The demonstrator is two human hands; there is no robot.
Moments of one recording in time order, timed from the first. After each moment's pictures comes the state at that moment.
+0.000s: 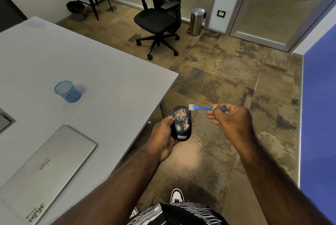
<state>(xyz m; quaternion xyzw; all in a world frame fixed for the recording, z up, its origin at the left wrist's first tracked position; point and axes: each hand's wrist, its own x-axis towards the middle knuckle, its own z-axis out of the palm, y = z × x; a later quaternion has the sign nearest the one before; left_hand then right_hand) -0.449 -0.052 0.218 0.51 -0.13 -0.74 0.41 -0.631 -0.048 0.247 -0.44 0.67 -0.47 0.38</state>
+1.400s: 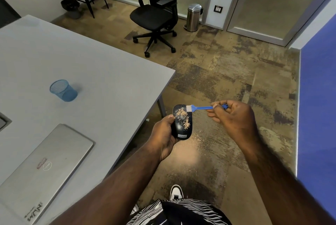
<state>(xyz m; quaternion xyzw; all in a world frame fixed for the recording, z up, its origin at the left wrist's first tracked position) -0.459 -0.047 0.209 0.50 -0.15 -0.75 0.40 -0.648 -0.036 0.253 -0.48 0.67 -0.45 0.34</state>
